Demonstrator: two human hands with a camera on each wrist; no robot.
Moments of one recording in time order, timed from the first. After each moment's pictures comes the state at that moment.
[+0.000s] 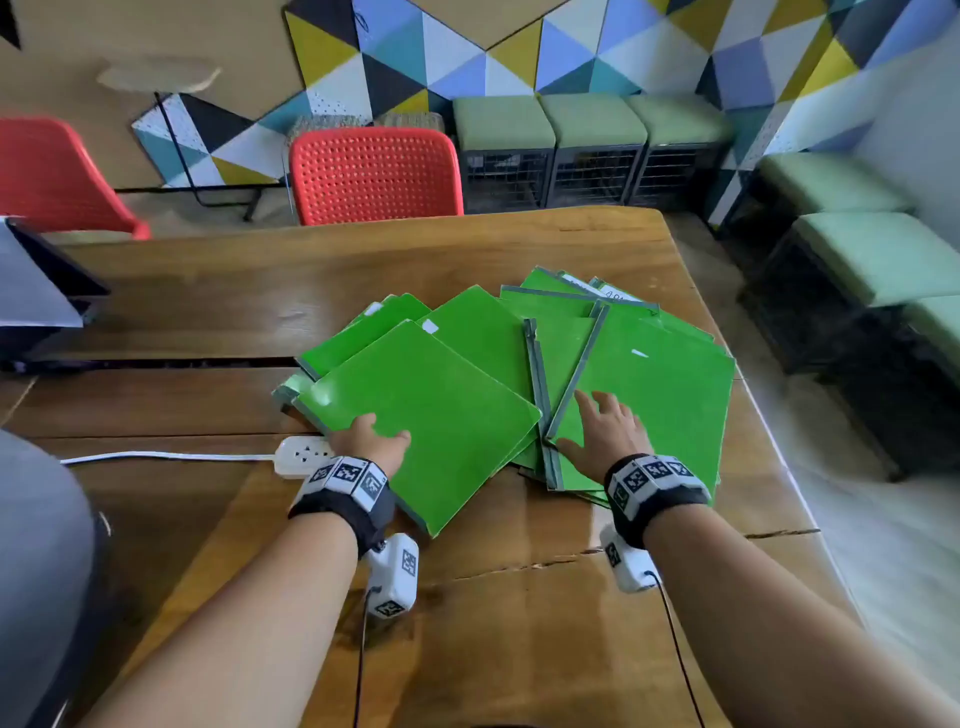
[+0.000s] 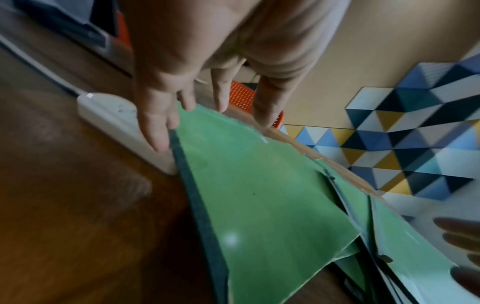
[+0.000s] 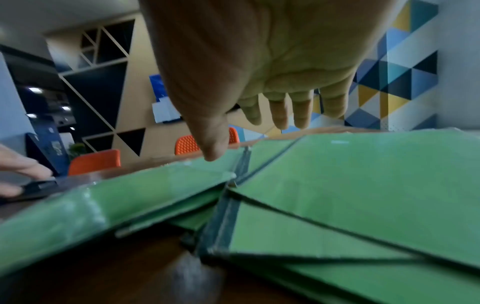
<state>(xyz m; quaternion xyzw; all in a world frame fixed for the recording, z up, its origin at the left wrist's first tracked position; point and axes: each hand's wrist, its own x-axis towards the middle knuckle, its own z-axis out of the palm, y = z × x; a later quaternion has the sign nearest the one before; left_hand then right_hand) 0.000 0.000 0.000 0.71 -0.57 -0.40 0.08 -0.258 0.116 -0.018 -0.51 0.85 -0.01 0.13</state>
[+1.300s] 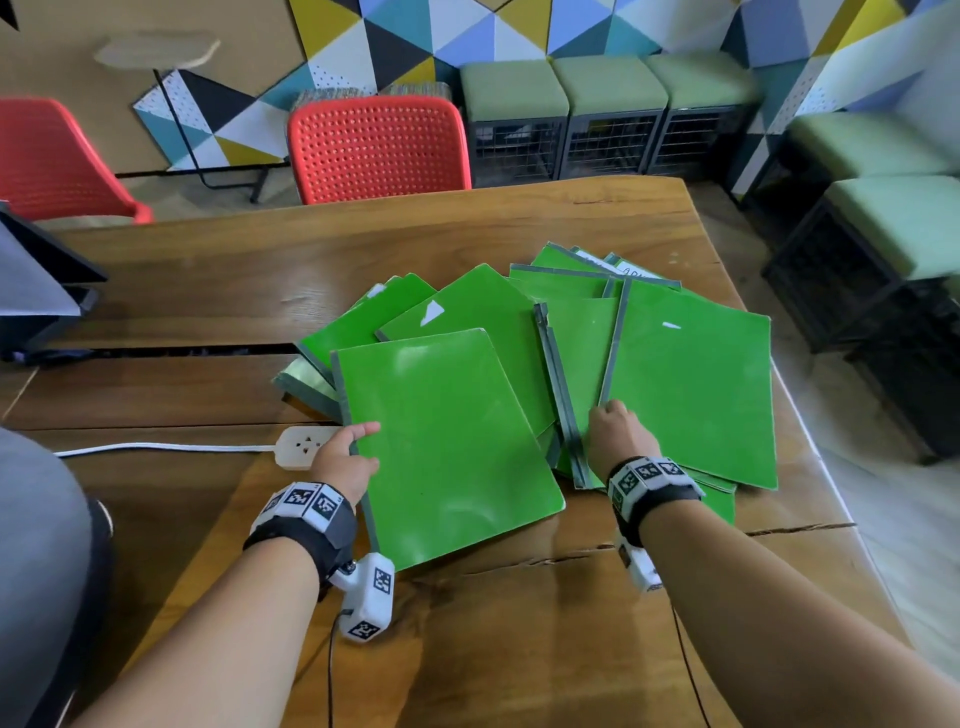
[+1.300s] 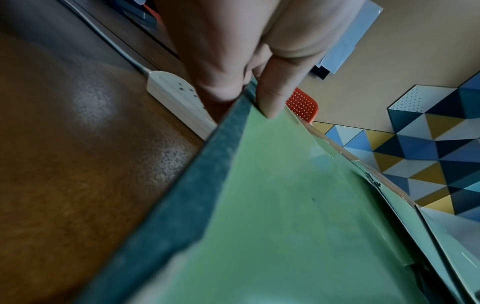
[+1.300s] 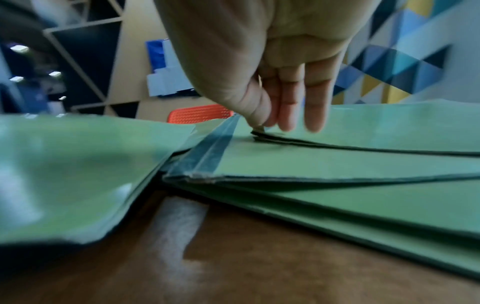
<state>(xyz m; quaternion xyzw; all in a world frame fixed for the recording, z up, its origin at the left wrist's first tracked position) 0.038 0.004 -0.035 0.69 -0.54 -0.45 0.18 -0.264 0.110 -0.064 -0.49 0.86 0.00 0.14</state>
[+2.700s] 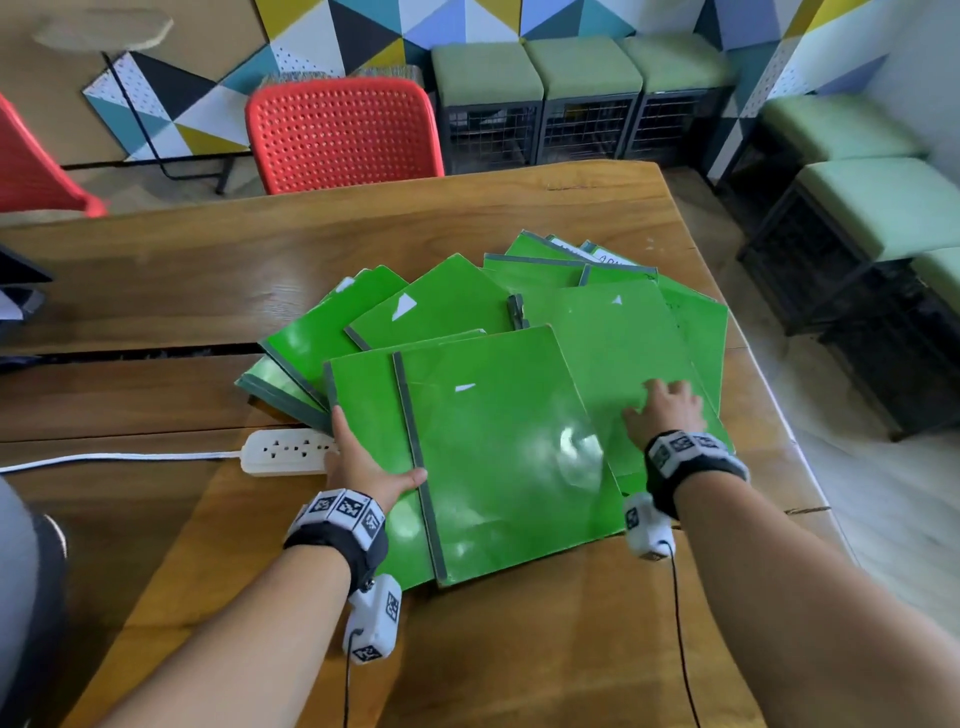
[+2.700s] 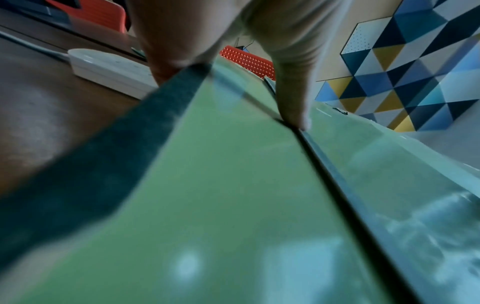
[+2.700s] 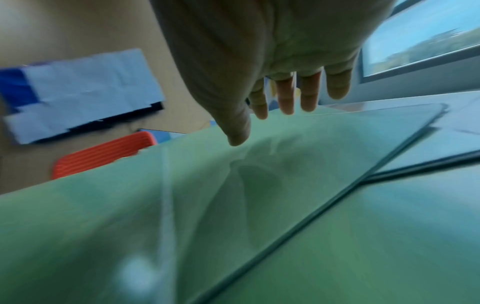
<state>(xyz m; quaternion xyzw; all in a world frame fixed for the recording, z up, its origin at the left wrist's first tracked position) -0.003 0.021 -0.056 0.71 -0.58 -0.39 0.10 -0.338 0.130 -0.061 -0.31 0.93 -0.02 0.18</state>
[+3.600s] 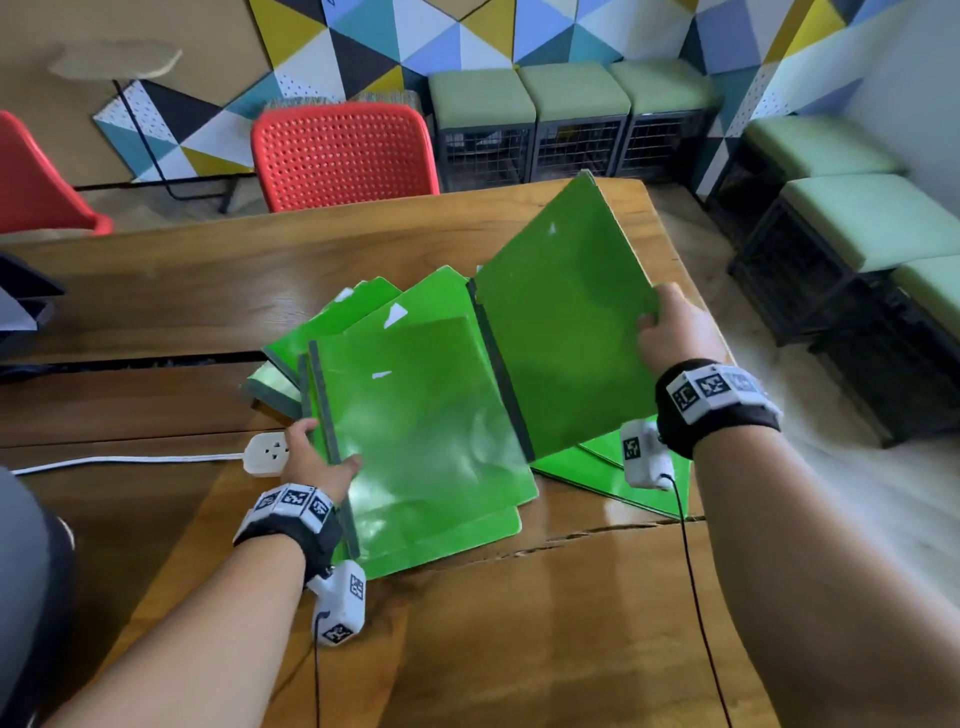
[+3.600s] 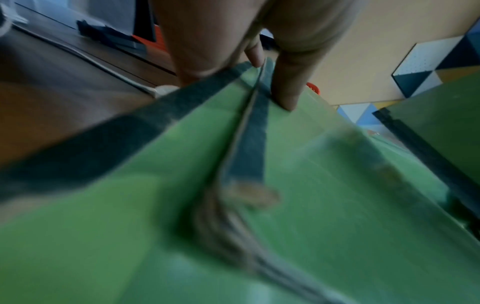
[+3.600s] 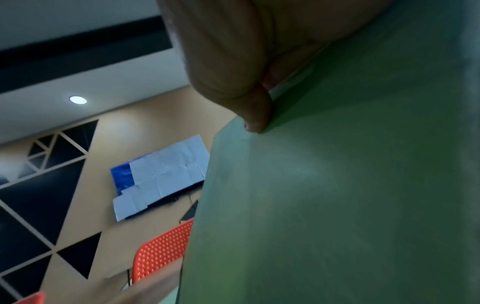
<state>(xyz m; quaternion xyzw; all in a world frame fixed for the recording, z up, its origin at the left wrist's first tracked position) 0.034 0.007 -0.036 0.72 -0.58 -0.36 0.14 -0.329 0.112 0.077 -0.34 0.91 -0.21 0.09</state>
